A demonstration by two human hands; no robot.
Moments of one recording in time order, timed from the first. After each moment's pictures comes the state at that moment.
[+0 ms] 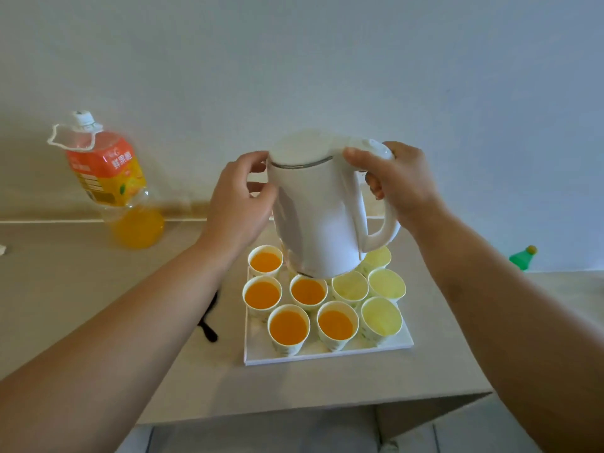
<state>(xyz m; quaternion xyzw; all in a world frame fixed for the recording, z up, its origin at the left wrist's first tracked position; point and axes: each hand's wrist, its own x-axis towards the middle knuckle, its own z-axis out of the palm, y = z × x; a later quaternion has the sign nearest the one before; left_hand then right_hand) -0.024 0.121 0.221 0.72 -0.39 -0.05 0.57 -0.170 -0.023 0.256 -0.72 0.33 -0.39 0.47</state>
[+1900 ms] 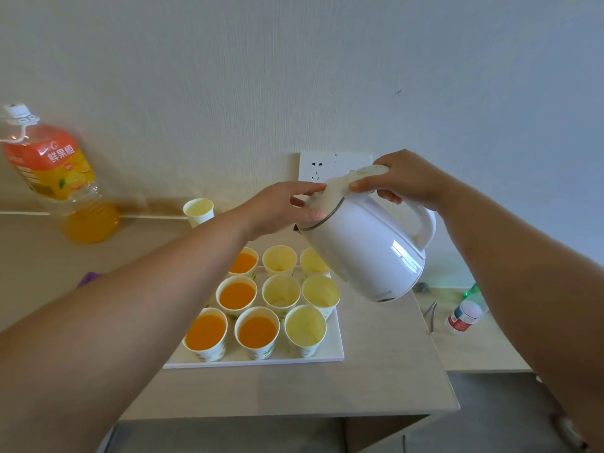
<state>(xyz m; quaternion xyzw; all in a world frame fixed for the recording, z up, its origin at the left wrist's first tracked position) -0.102 -0.014 0.209 0.72 -0.51 -0.26 0.39 -0.263 -0.169 0.260 -0.90 0.28 -0.12 0.31</state>
